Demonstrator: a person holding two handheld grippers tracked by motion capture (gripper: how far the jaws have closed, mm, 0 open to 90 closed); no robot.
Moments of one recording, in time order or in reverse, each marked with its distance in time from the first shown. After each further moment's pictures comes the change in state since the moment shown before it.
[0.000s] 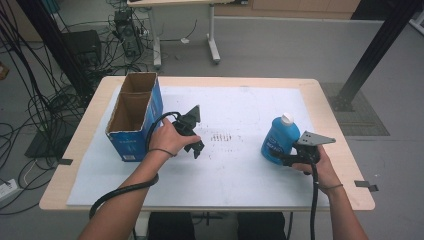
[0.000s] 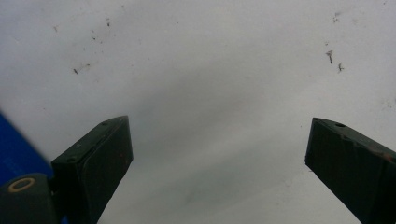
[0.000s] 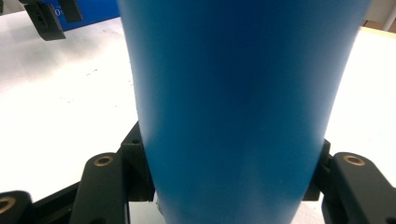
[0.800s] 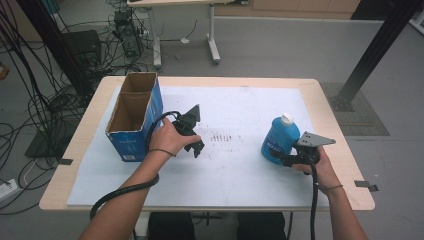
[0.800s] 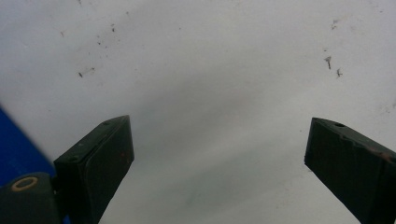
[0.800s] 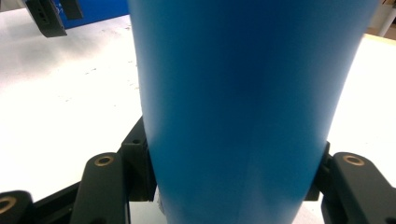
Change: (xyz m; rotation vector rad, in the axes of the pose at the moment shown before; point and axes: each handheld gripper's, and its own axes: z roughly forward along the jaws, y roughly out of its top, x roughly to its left) left arm -0.002 -0.003 -0.002 -0.019 0.002 -0.011; right arm 0.003 -0.003 0.000 -0.011 -0.009 -0.023
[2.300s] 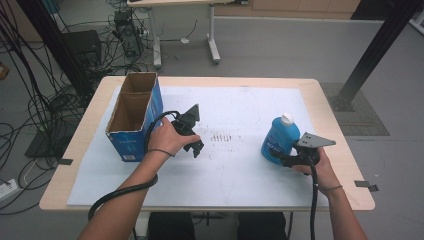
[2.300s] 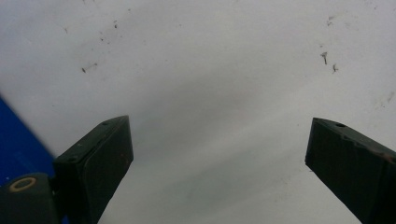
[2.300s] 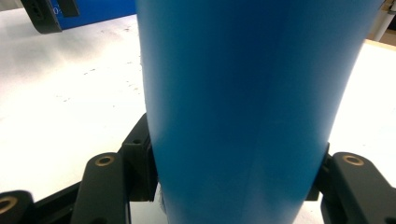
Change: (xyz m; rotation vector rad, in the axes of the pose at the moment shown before) left arm 0.001 -0.003 -0.003 -0.003 0.000 0.002; right arm 0.002 -0.002 0.000 -0.010 -0.009 -0.012
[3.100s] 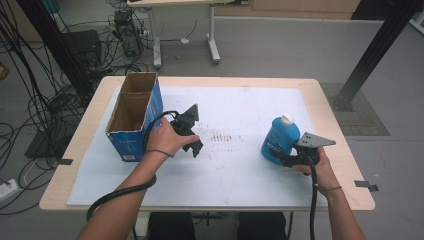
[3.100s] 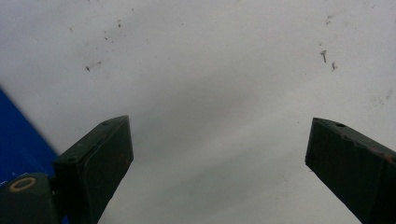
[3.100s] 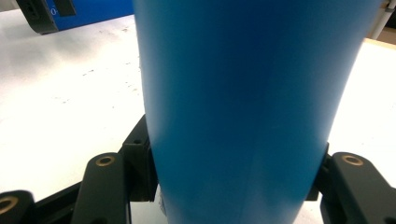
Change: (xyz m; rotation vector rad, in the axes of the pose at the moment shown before) left arm 0.002 -0.007 -0.004 -0.023 -0.001 0.005; right arm 0.001 0.002 0.000 0.005 -0.006 0.008
